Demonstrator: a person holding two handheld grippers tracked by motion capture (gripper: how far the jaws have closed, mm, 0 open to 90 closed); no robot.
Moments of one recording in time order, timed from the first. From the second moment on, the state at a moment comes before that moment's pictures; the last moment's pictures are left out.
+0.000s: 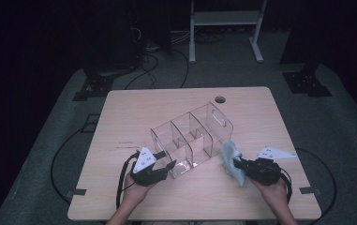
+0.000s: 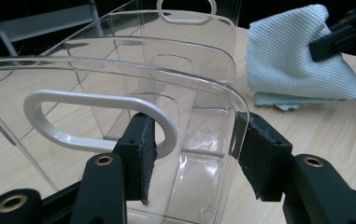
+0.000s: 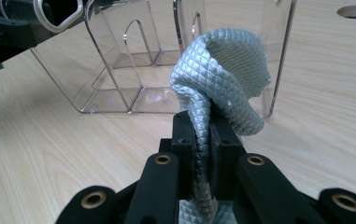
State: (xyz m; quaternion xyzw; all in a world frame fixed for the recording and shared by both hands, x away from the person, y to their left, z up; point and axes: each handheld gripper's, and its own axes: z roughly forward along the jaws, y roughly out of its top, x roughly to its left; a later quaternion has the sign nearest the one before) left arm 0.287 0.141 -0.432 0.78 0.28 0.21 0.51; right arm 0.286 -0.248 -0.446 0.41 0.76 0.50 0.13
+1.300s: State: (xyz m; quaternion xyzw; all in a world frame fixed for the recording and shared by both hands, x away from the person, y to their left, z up) left arm 0.325 0.174 -0.433 0.77 0.30 0.20 0.52; right arm 0.310 -0.243 -0.446 0.41 0.77 0.48 0.12
